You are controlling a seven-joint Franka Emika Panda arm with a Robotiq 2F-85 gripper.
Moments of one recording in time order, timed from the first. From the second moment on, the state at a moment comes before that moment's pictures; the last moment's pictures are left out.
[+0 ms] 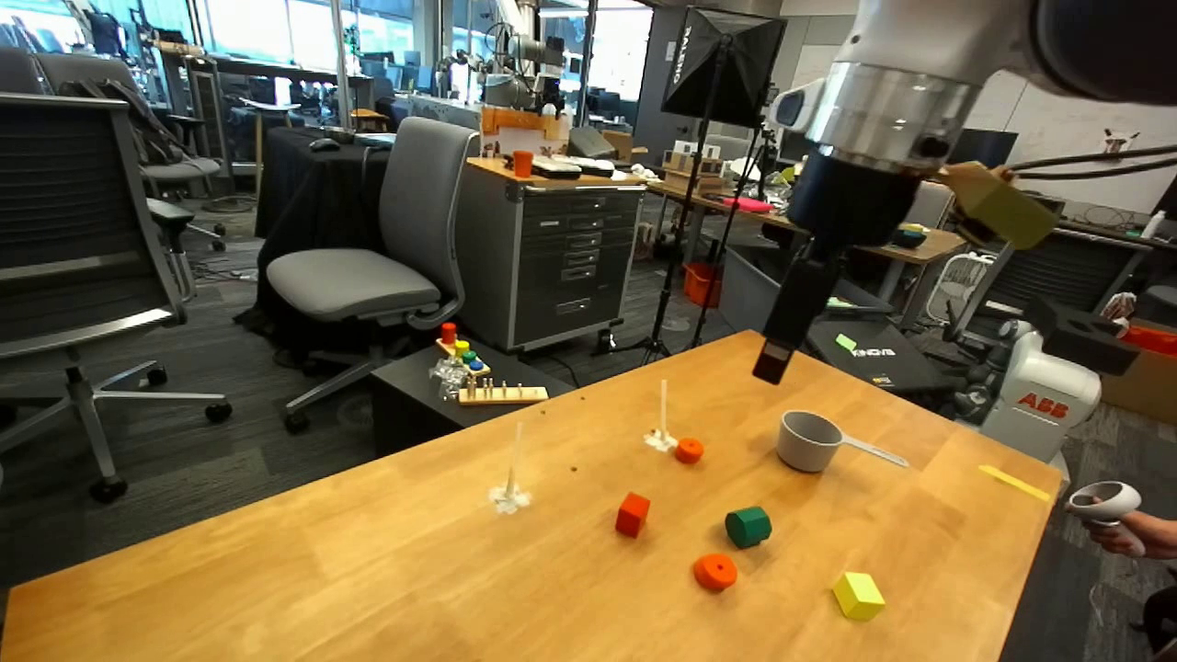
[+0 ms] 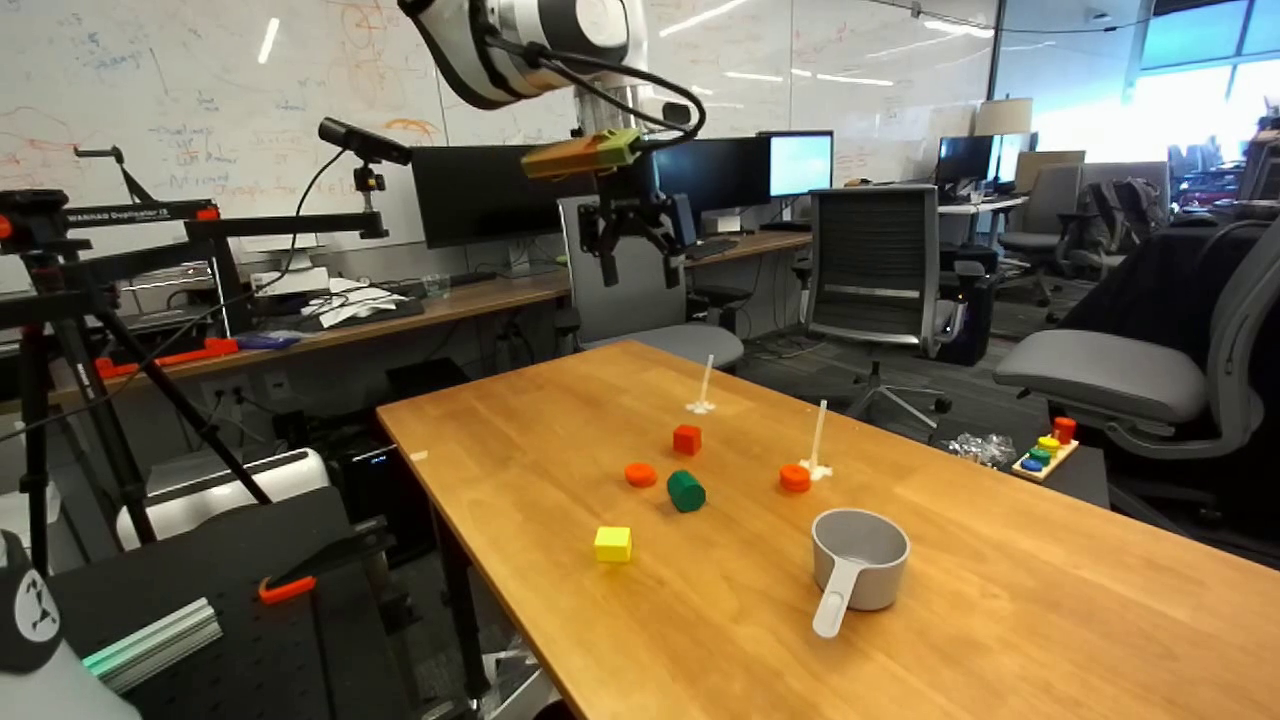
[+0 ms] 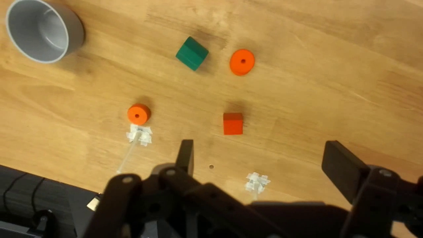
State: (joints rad) arm 0.20 0.18 0.13 -2.13 -0.14 2.39 0.04
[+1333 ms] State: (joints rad) arm 0.26 0.59 0.07 -1.81 -0.27 2.33 0.22
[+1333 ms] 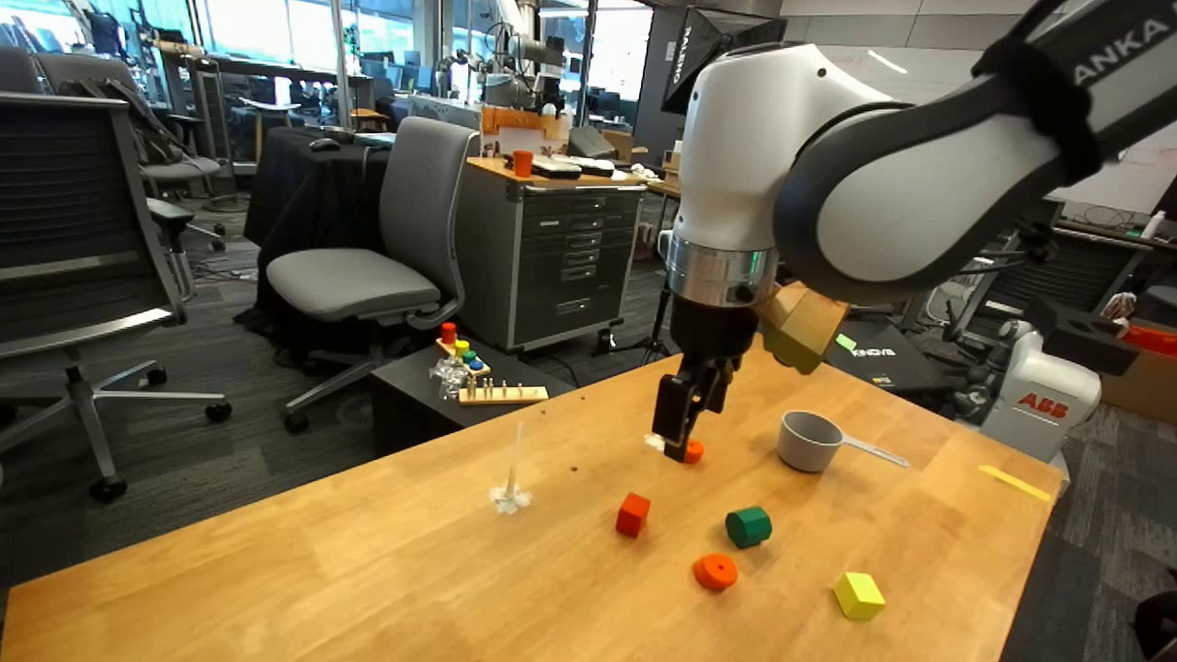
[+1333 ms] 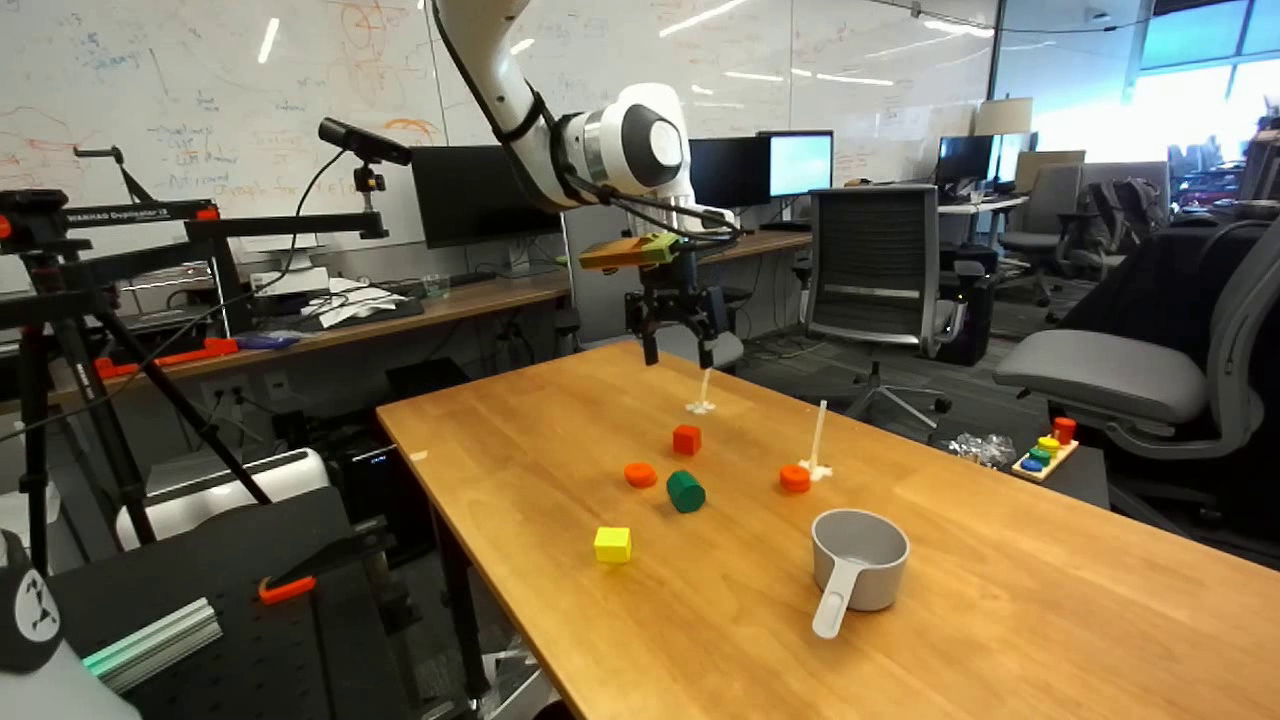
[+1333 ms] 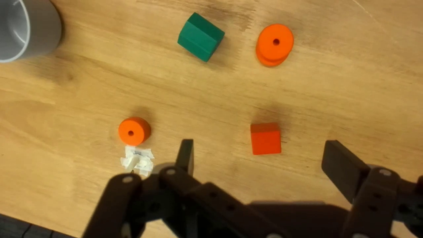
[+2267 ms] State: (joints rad) arm 0.29 0.77 0.07 -1.69 -0.26 2.30 0.25
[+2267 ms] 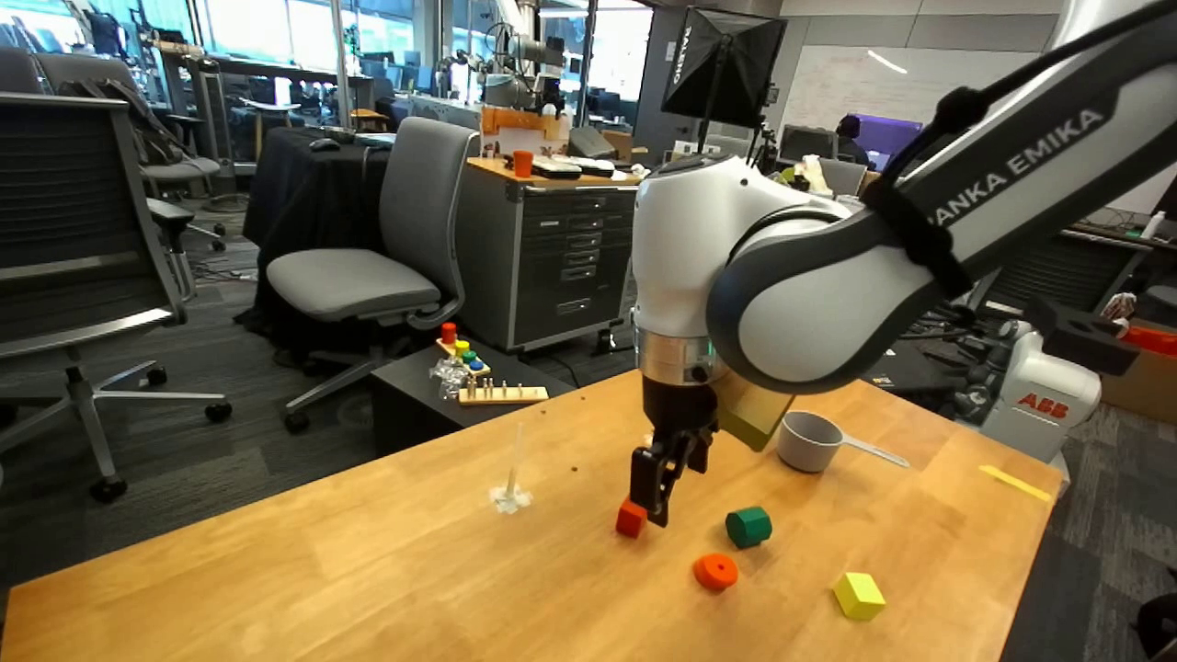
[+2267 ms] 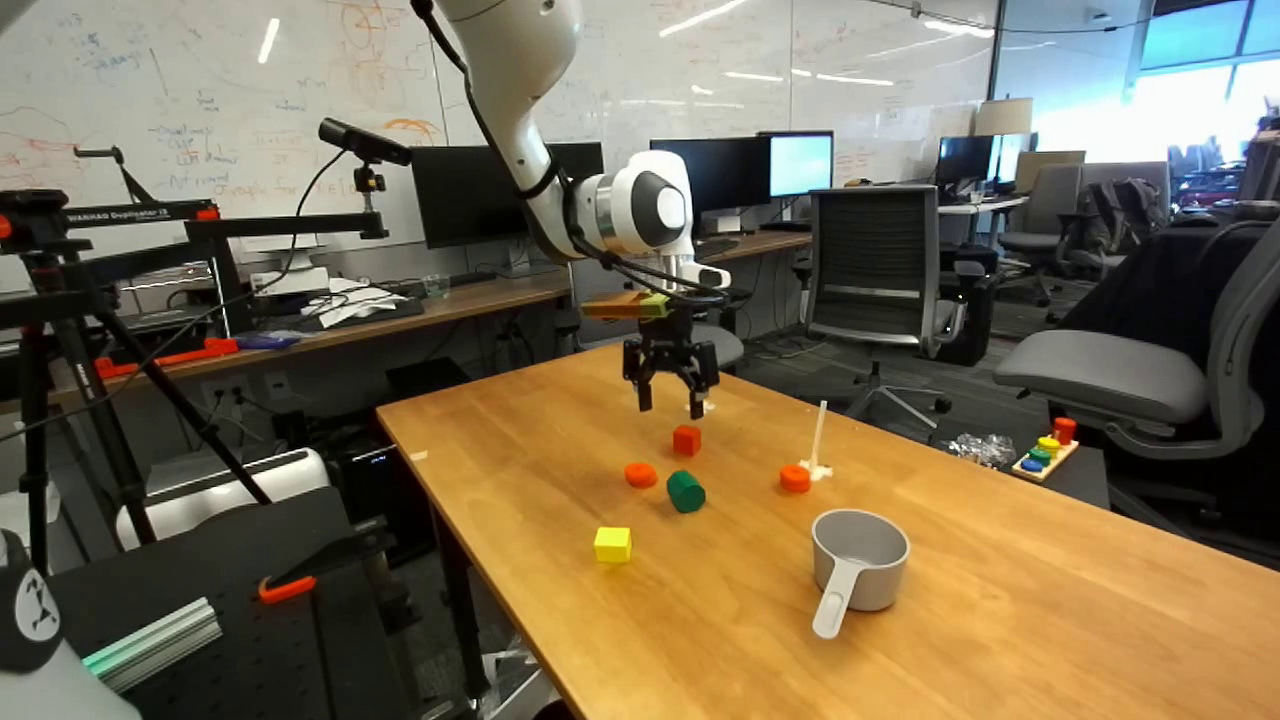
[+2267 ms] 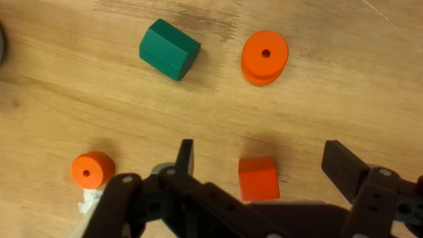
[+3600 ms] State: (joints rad) arm 0.31 1.09 0.06 -1.23 -0.24 2.12 0.25
